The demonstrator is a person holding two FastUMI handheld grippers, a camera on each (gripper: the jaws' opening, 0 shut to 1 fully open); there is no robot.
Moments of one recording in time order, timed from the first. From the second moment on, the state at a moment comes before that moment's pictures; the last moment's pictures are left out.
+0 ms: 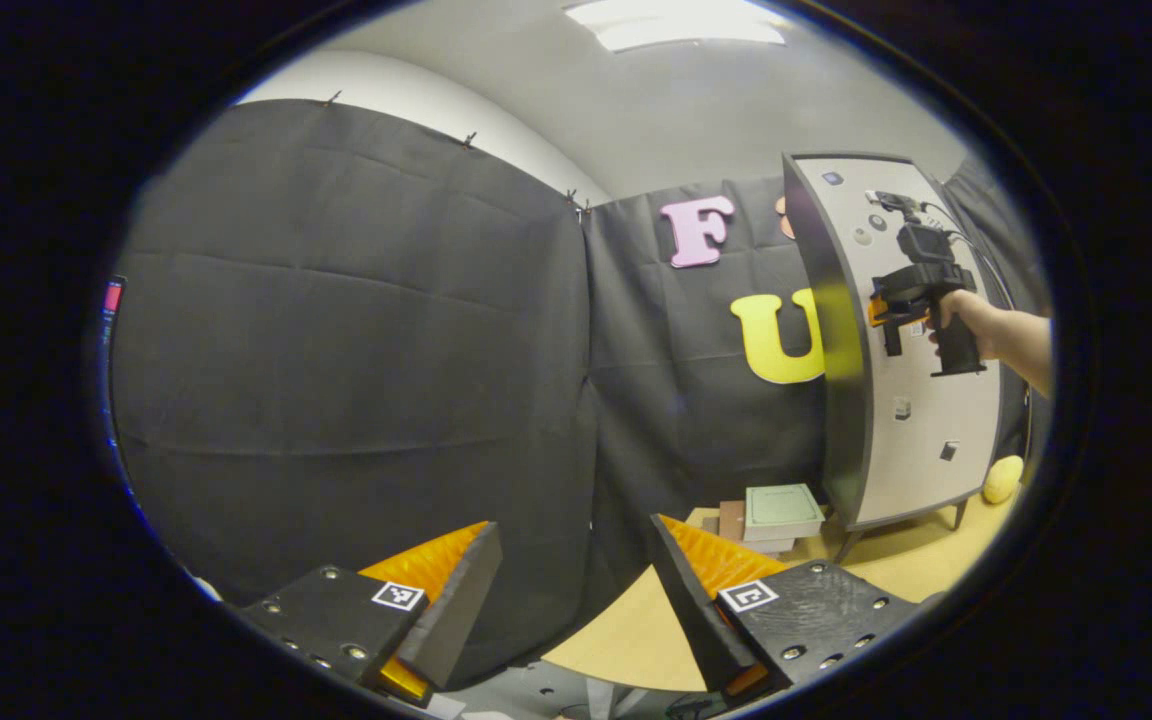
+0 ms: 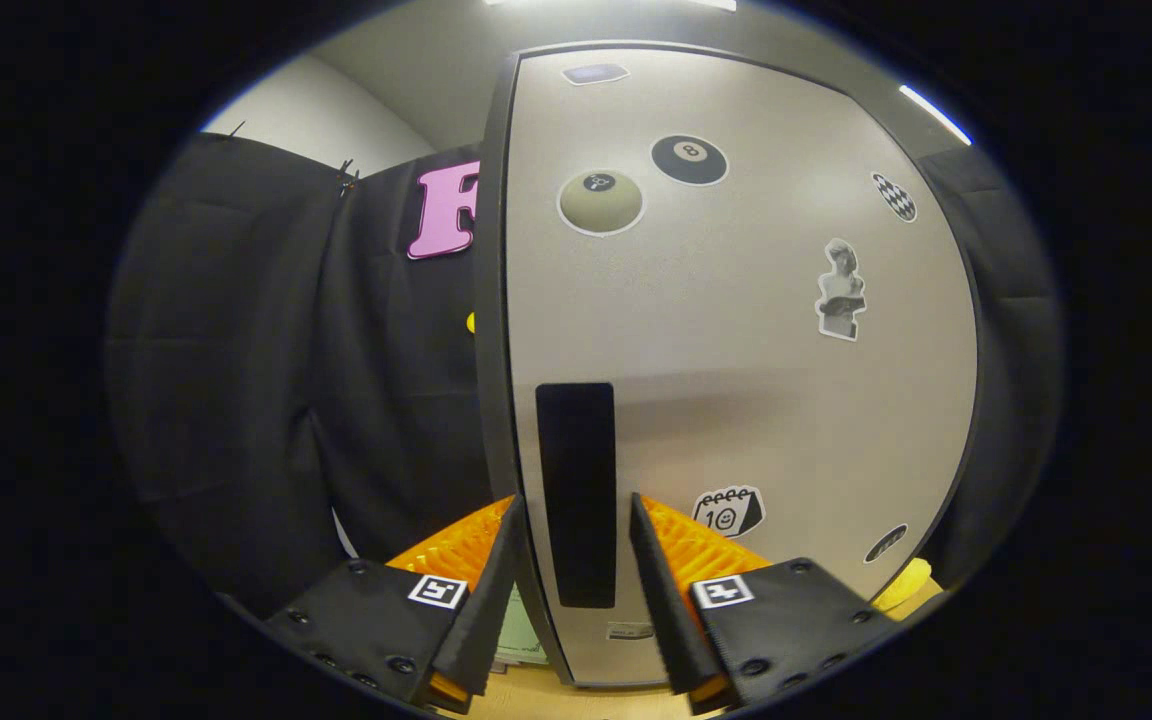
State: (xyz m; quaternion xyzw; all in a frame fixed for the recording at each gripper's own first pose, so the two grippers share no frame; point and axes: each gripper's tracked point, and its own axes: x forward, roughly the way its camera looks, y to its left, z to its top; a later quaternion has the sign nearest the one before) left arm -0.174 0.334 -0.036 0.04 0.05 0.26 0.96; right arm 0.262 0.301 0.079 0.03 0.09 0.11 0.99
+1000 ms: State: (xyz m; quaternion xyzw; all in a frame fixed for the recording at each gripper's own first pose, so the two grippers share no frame) left arm -0.086 0.240 -0.018 0.03 0.02 0.14 0.99; right arm 0.184 0.274 0.087 0.03 0.12 0.21 0.97
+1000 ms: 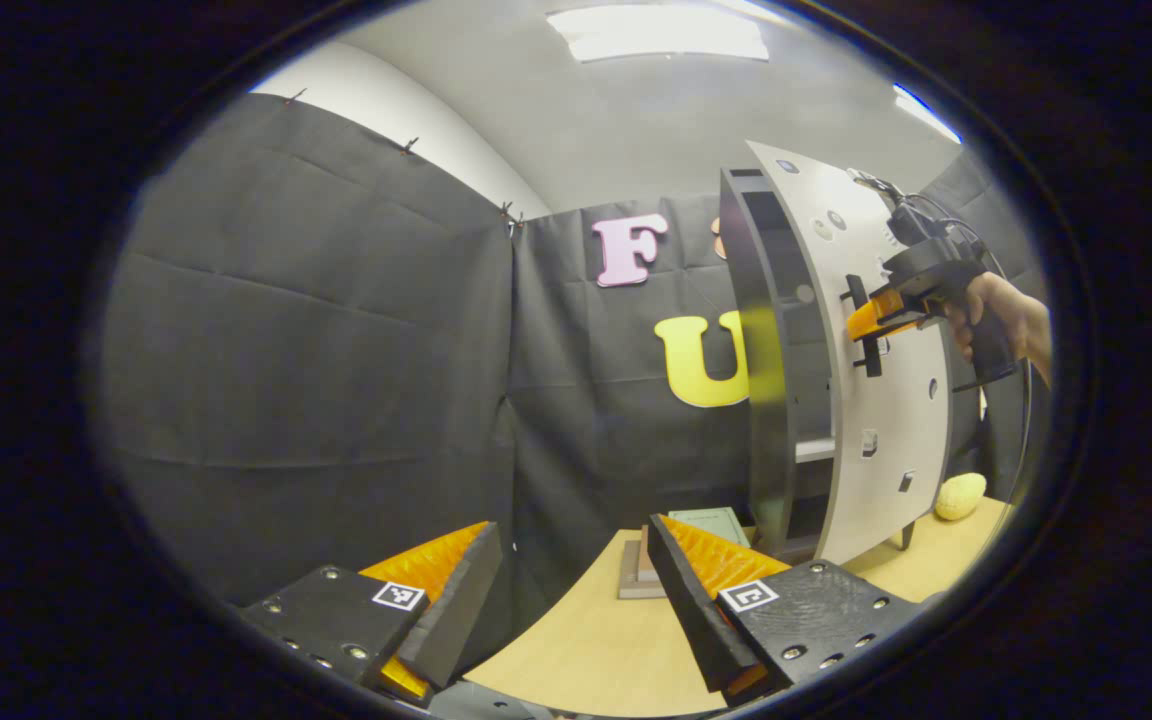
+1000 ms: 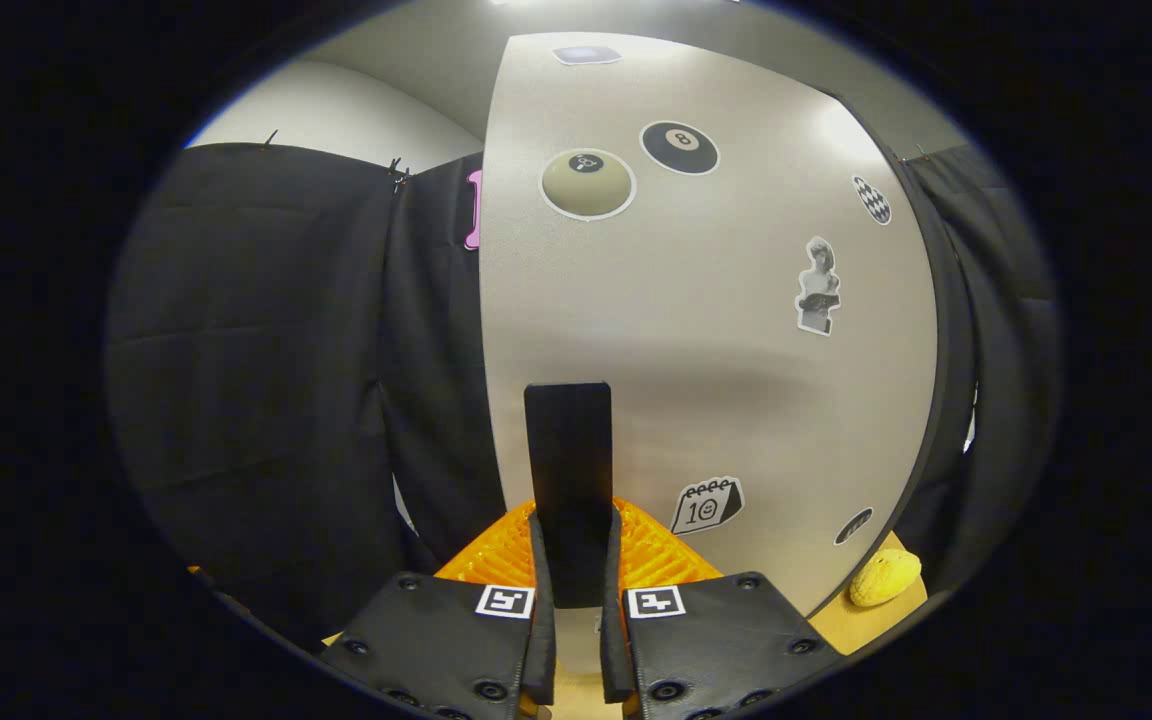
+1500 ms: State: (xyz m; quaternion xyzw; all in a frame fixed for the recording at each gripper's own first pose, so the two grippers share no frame) left arm -0.062 0.157 -0.001 0.03 0.01 0.09 1.00; right arm 0.139 0.227 0.090 0.05 0.12 0.26 0.96
